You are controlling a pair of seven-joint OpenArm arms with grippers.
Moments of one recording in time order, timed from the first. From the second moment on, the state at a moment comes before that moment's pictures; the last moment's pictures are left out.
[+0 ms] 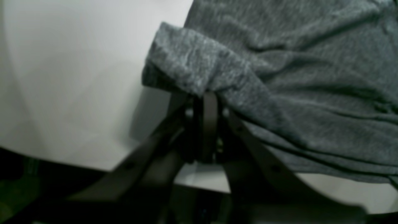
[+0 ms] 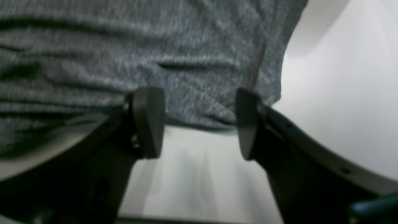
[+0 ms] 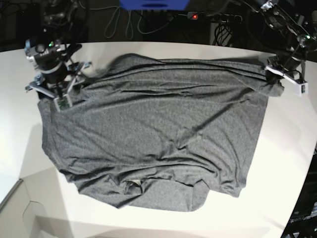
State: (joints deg) left arm 7.4 2.1 -55.2 100.2 -25.0 -39.8 65.3; right arm -18.2 -5.8 23.2 116.7 -16.4 39.9 -45.2
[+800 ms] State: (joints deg) left arm 7.1 0.0 -51.9 100.6 -24.5 -39.8 65.3; right arm -25.8 -9.0 17.7 106.0 5.3 39.9 -48.8
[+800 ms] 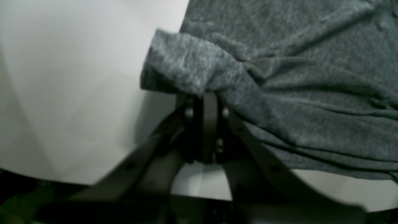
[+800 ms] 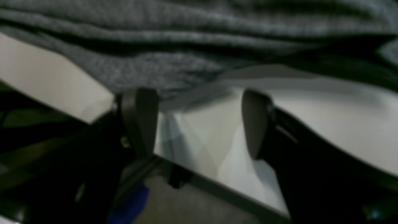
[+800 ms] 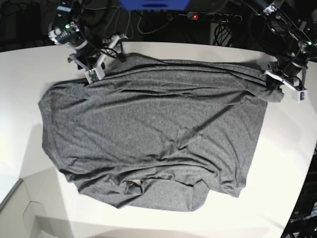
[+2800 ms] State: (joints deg) left arm 2.7 -3.8 -51.7 105.1 -24.6 -39.8 65.8; right arm -18.2 -8.9 14.5 116.6 6.8 39.9 -50.1
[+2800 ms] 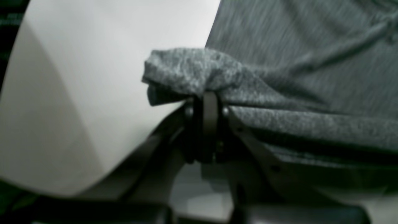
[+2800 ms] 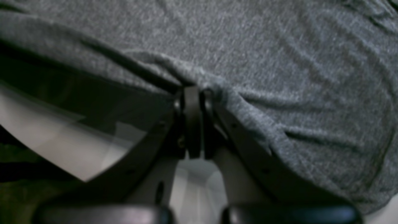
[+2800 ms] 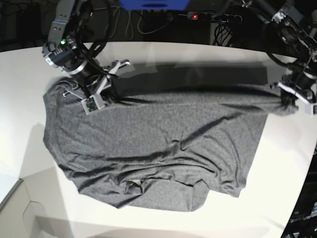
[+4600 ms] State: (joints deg) left arm -18.3 -5.9 -36.4 79.0 -6.4 -39.8 55.6; right arm 0.2 -2.2 14.4 93.6 6.2 39.9 -50.1
